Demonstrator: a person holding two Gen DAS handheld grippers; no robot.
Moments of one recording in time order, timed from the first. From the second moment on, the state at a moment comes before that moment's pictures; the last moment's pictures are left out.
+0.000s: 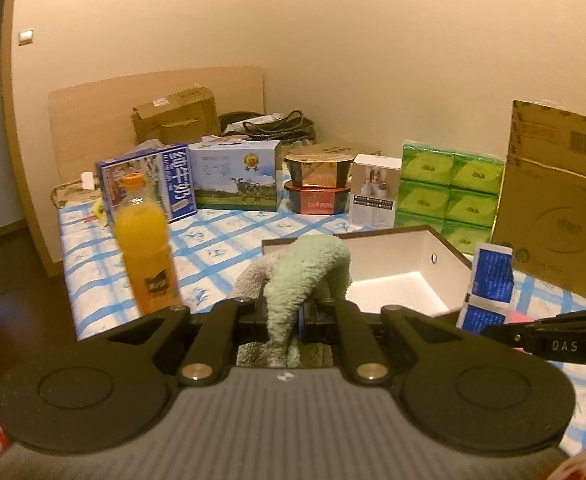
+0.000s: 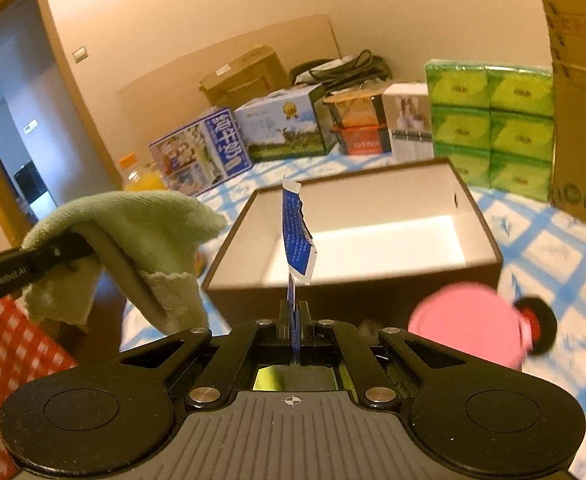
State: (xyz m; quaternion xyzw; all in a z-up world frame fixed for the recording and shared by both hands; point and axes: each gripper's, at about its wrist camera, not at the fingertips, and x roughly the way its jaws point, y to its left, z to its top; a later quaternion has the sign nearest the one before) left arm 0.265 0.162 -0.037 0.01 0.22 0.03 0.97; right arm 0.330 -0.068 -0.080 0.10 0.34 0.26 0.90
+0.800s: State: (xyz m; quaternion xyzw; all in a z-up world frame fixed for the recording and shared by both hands) left arm 0.481 0.146 -0.110 0.00 0.31 0.00 0.95; right arm 0.501 -0.046 -0.128 0.10 0.39 0.19 0.90
